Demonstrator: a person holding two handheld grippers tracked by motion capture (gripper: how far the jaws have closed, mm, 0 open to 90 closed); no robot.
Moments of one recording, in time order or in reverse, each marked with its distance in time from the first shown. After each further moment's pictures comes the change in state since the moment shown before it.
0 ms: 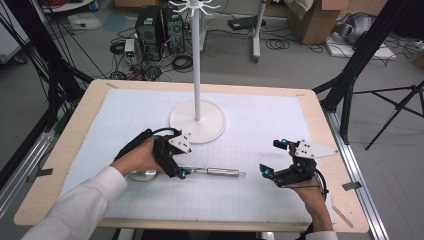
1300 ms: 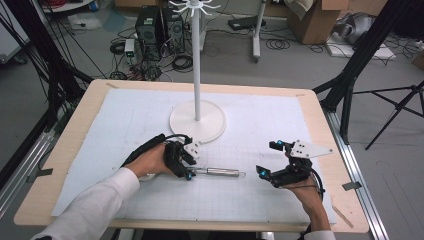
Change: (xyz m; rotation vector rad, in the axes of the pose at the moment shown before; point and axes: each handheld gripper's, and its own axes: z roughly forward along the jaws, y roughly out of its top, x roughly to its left) left arm 0.002 0.005 0.034 0.121 -0.050 0.009; right arm 0.001 -0.003 0.009 0.025 0.025 0.012
